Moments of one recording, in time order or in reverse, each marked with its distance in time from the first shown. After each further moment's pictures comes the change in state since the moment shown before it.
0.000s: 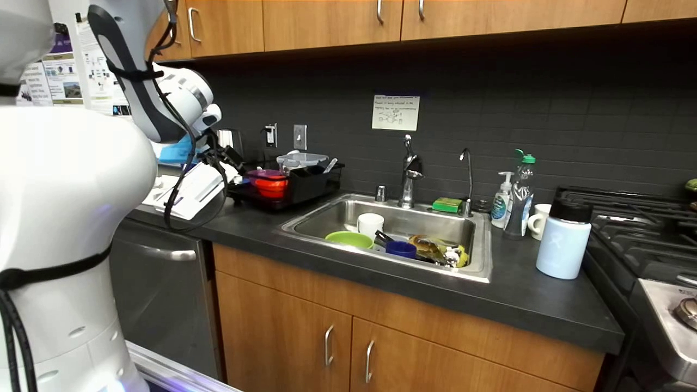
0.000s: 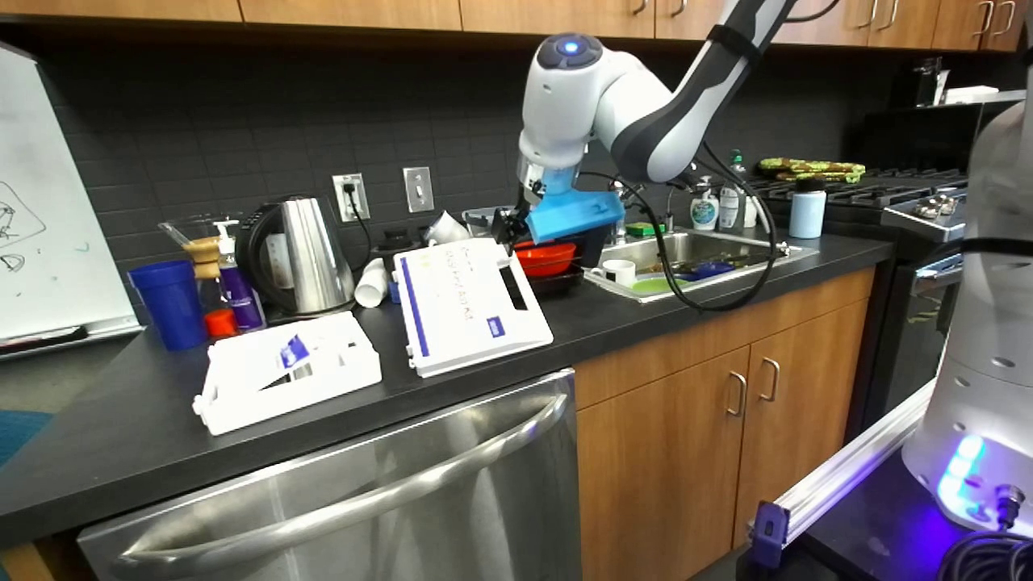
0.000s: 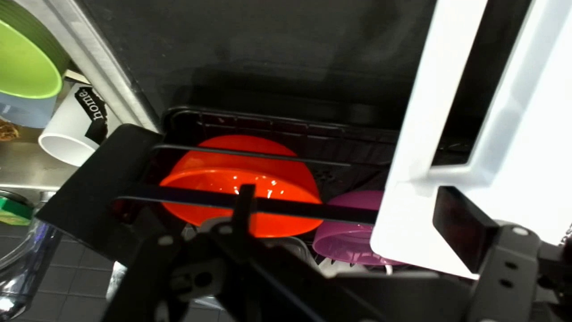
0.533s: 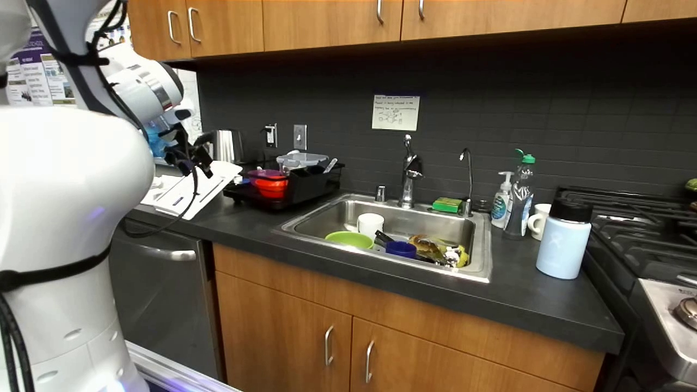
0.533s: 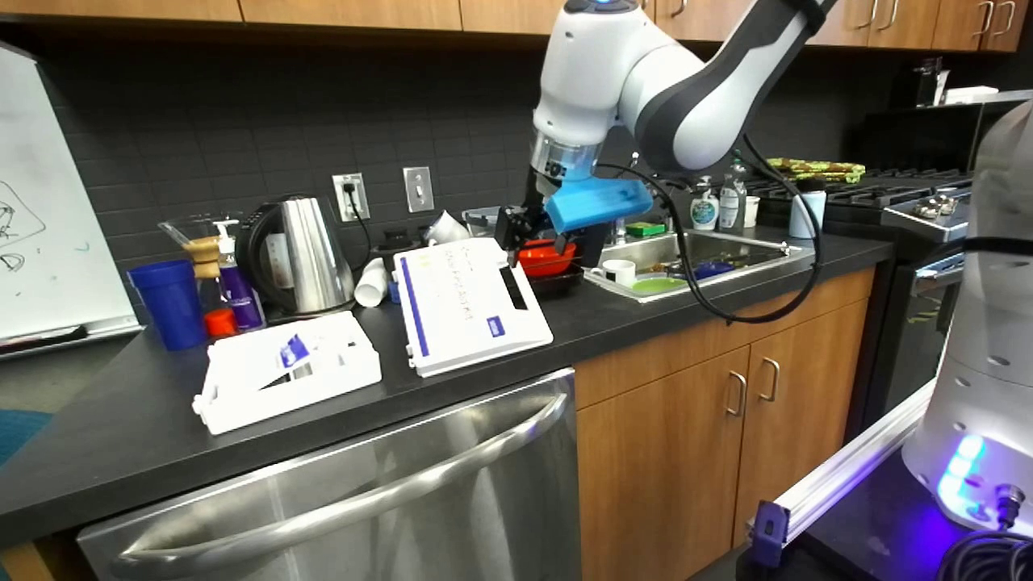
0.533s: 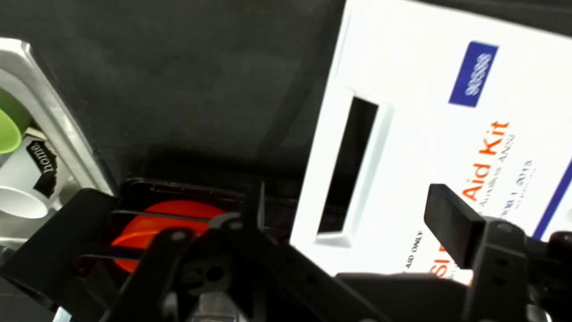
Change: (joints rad) arm -0.060 -0.170 0.175 -0.183 0.373 0.078 -0.314
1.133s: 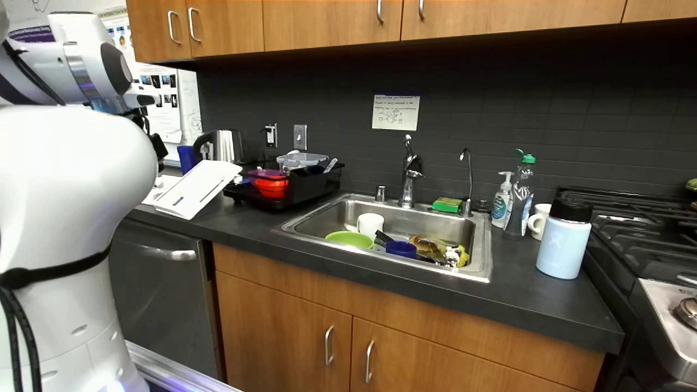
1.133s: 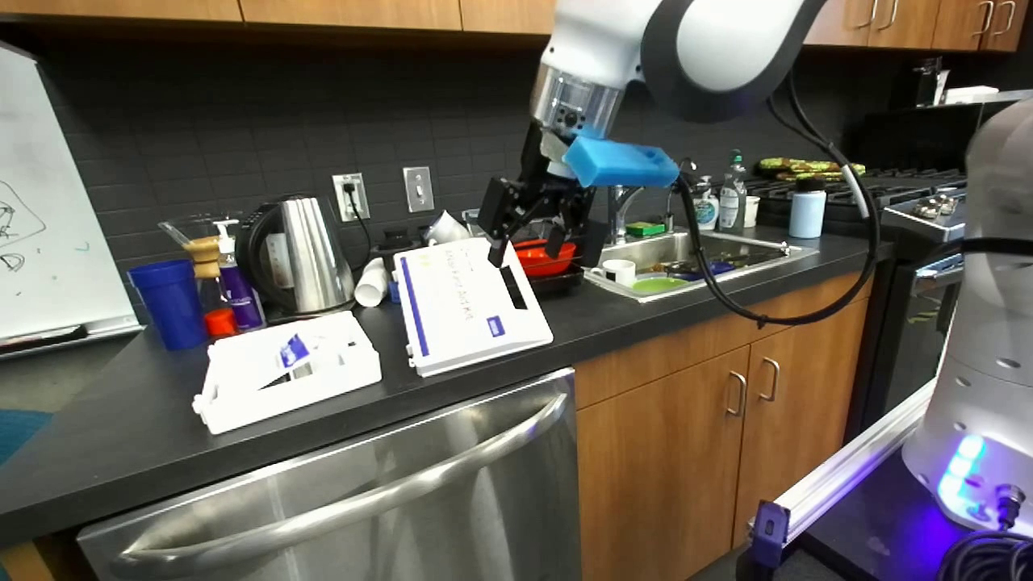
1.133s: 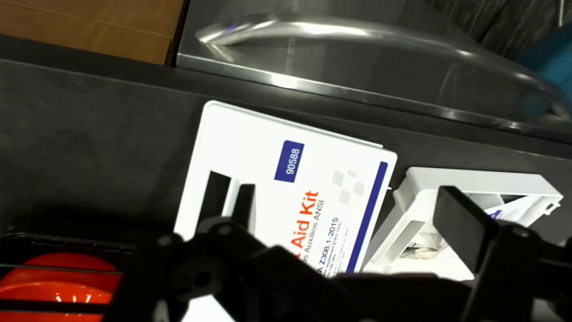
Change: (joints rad) arm 0.111 -0.177 0.118 -0.102 0.696 -0.010 -0.550
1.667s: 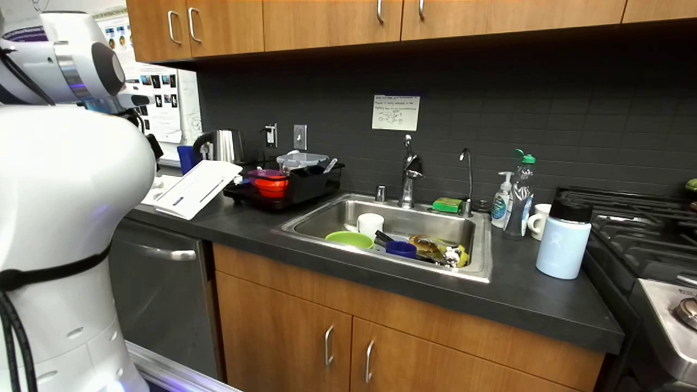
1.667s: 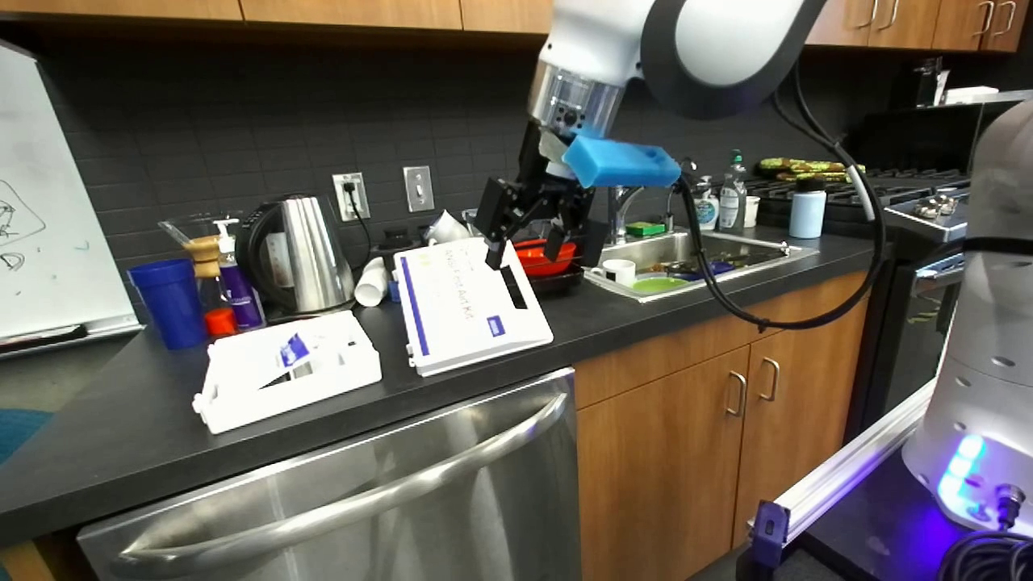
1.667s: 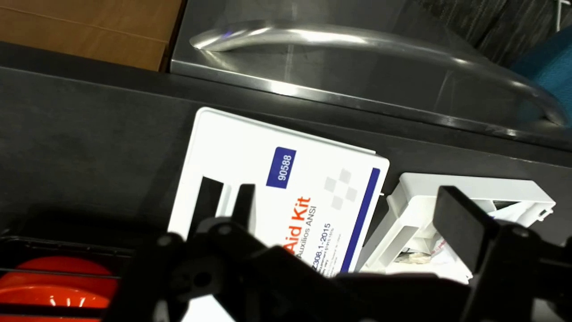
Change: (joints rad) arm -0.068 -0.007 0.099 0.001 0.054 -0.003 -0.021
